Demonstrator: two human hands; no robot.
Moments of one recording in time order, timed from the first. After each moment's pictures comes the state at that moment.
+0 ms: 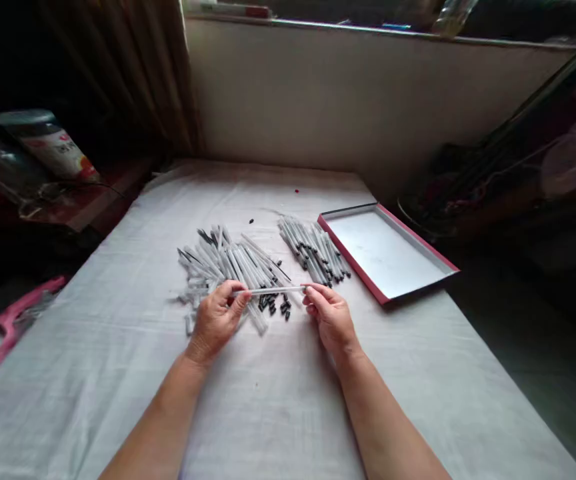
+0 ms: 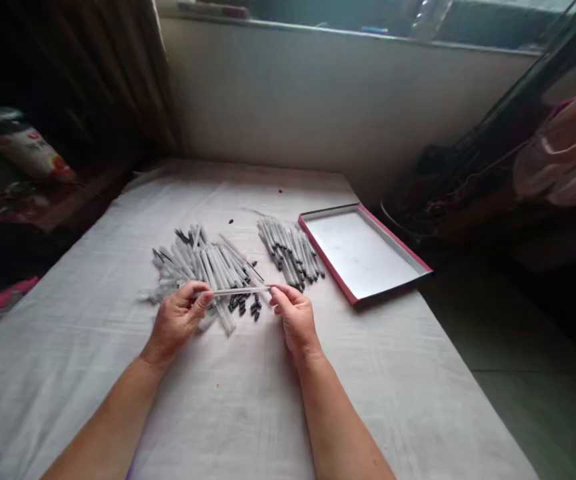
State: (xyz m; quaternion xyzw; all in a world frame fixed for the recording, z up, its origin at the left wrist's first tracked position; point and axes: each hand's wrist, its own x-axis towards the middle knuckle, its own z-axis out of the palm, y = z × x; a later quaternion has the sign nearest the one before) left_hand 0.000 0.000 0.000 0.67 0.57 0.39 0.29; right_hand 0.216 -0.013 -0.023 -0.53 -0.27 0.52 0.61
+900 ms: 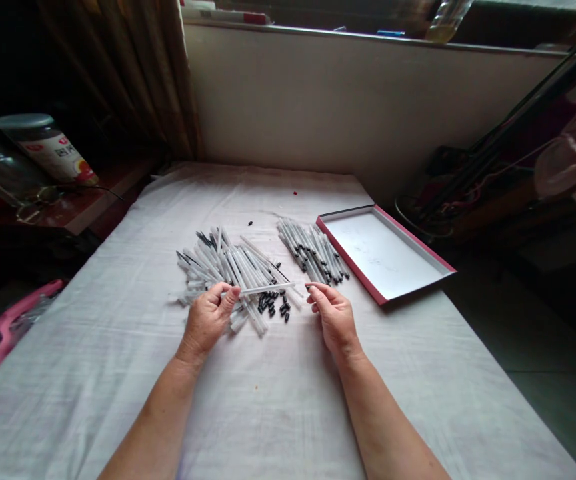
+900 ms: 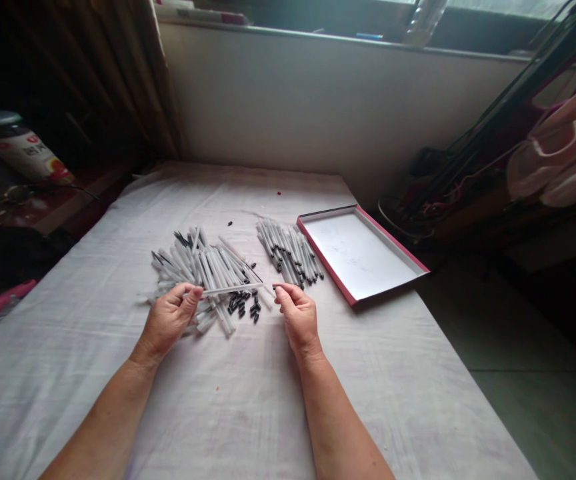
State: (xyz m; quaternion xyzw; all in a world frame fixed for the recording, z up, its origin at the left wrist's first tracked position) left_hand -0.013 0.004 -0.006 0.62 0.58 0.41 0.35; right_hand 0.224 -0.011 -0.033 -0.59 -0.40 0.39 0.59
